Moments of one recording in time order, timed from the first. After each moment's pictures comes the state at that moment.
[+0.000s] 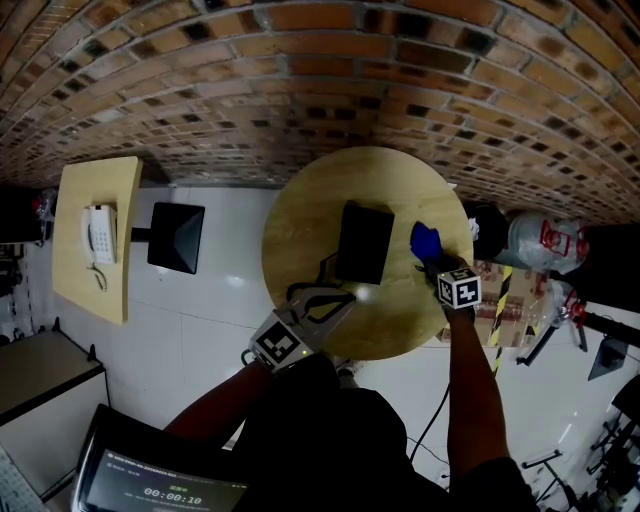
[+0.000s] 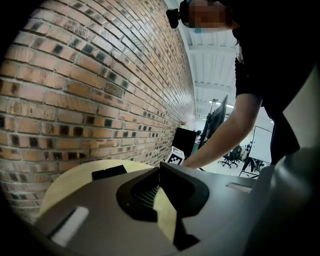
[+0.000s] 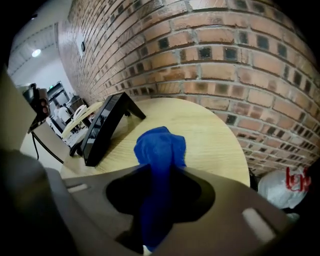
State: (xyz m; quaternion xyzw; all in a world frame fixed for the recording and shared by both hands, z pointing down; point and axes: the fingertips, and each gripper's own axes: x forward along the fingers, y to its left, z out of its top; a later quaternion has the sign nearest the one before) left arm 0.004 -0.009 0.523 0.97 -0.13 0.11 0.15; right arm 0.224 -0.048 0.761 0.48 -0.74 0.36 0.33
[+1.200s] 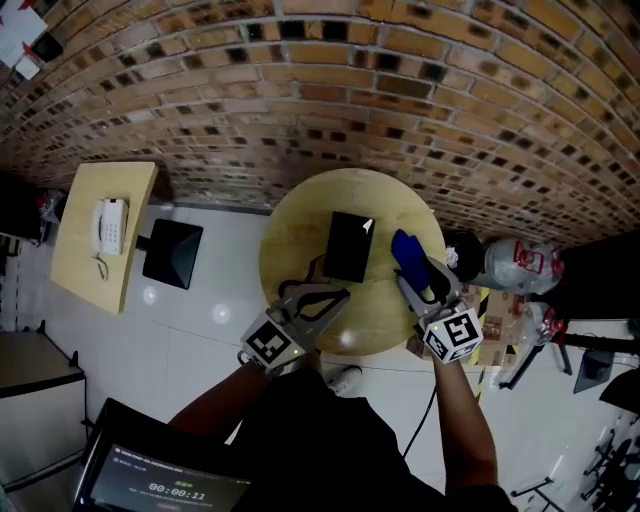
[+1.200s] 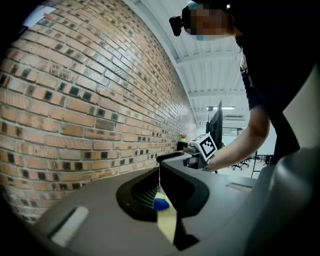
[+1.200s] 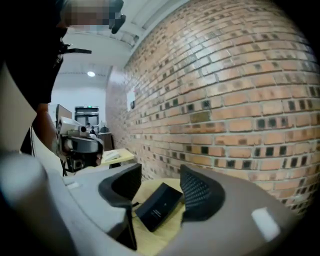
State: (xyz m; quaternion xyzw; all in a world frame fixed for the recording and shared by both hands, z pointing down) left arm 0.009 0.038 0.411 0.98 -0.17 0.04 0.08; right arm 0.137 0.000 0.457 0.47 -0.87 0.10 0.09
